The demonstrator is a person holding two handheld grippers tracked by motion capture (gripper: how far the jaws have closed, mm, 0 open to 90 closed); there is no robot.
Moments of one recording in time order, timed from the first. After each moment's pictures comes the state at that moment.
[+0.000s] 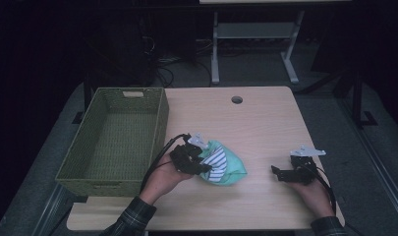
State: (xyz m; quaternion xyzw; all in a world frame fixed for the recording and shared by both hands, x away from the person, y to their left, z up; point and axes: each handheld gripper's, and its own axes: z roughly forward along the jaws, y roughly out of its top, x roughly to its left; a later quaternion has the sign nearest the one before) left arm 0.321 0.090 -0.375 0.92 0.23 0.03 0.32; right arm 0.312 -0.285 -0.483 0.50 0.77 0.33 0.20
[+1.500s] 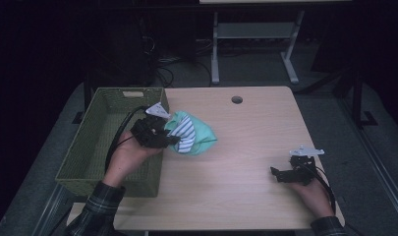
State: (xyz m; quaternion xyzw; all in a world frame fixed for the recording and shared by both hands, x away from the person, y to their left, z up) left arm 0.340 0.171 -0.297 0.89 0.30 0.11 0.33; right arm 0.313 -0.283 -0.484 0.50 0.78 0.33 0.19
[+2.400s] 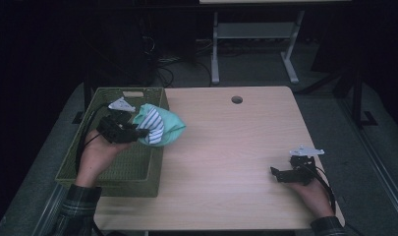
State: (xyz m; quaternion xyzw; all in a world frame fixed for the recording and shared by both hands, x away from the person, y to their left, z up) left arm 0.341 0.245 -0.289 0.85 0.38 0.16 0.32; right arm 0.313 -0.283 -0.484 0.50 0.78 0.33 0.19
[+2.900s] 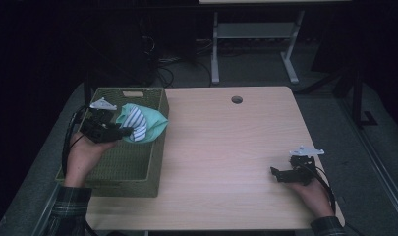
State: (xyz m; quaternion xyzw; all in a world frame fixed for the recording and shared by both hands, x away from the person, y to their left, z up) left arm 0.346 0.288 -0.298 0.83 0.44 0.17 0.31; right arm 0.313 -0.283 -0.484 0.50 0.78 0.33 0.19
